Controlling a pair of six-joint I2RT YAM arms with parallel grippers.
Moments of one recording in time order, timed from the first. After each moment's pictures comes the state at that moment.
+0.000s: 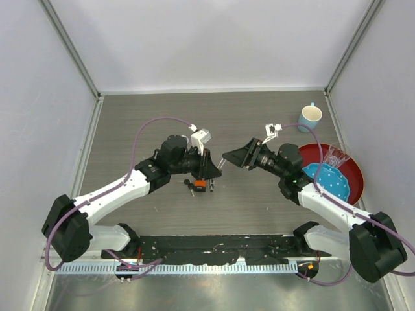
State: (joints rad) left arm -0.75 1.27 0.86 -0.04 0.43 -0.42; right arm 0.47 1.10 0.50 0.60 -0.52 0.93
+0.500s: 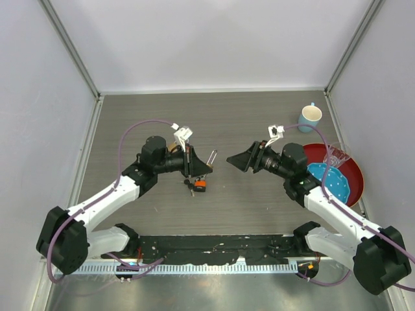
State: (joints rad) left arm -0.58 1.18 0.71 0.16 0.64 -0.53; right arm 0.45 0.98 0.53 0.32 -0.49 0.72
